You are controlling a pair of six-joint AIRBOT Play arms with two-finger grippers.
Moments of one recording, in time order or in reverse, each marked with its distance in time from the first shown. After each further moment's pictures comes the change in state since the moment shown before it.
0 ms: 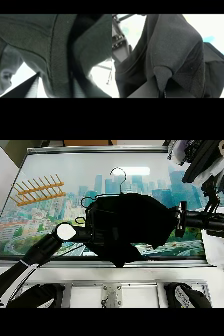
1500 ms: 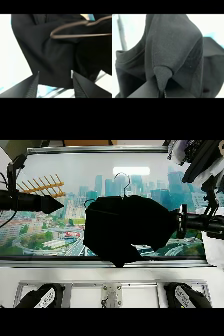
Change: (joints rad) left arm 0.802 0.034 0.441 0.256 -0.623 0.558; right arm -0.055 -0.025 -0.033 -0.005 0.034 -0.069
